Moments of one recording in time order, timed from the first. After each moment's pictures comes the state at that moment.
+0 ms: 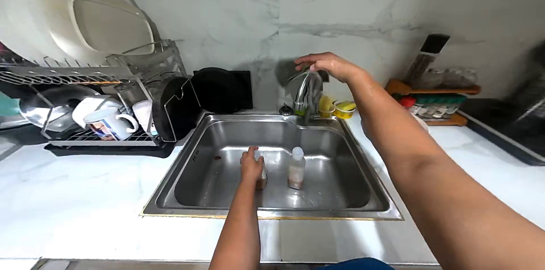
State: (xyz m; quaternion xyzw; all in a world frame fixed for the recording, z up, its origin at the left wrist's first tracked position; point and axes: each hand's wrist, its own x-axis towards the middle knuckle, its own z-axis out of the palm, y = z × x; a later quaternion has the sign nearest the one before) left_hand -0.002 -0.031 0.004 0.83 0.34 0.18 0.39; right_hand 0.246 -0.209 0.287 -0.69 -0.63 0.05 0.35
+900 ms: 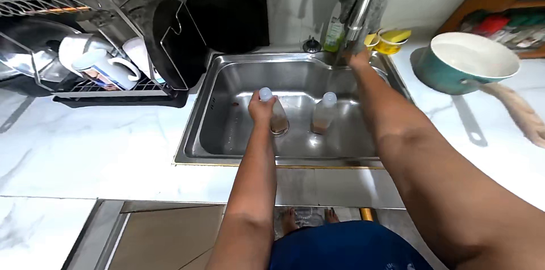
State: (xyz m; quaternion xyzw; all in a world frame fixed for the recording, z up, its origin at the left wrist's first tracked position) left_hand -0.009 0.010 0.007 0.75 0.39 0.27 0.46; right_hand 0.276 -0.162 0.047 -0.87 -0.15 0.02 0.47
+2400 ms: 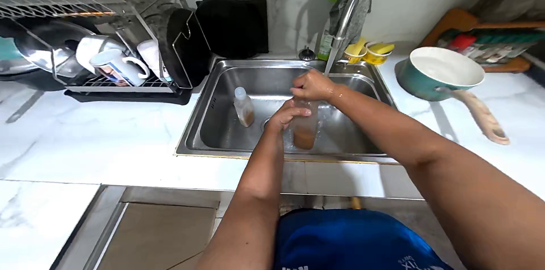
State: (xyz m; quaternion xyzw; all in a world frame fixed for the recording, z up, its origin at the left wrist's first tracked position) left_hand 0.006 -0.053 0.013 0.62 0.03 0.08 0.78; right_hand 0.139 -0.144 0.097 -0.66 -0.72 -0.03 0.23
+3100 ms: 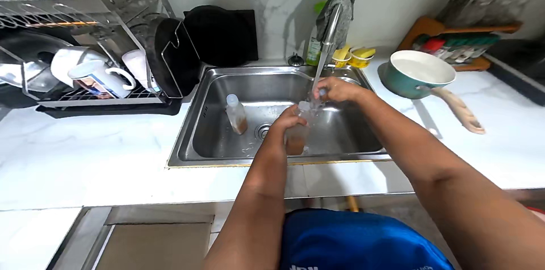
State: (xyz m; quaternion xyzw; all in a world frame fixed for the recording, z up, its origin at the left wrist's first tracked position) left_hand 0.037 -0.051 -0.012 0.78 0.10 0.00 0.62; right_hand 0.192 -0.217 0.085 -0.73 -0.60 0.16 0.30
